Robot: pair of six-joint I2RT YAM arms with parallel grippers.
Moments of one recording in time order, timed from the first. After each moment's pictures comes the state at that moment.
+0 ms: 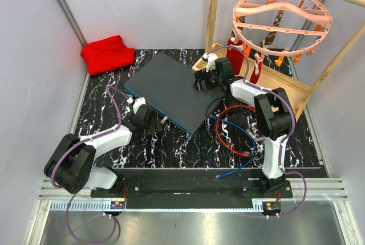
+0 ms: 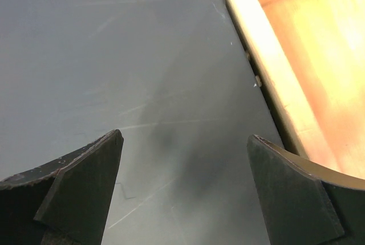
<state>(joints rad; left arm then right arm) -0.54 1.34 0.56 -0.16 -0.29 -0.73 0.38 2.02 1.38 0.06 -0.27 0.04</state>
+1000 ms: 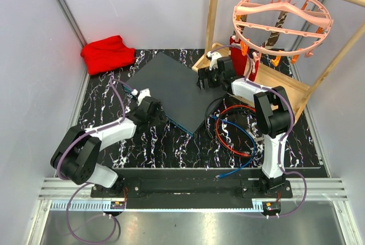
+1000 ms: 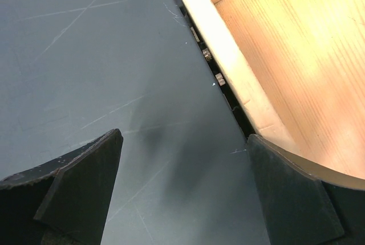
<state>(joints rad) -0.54 1.43 0.67 -0.07 -0.26 -0.72 0.36 2.06 1.41 0.04 -0.21 0.08</state>
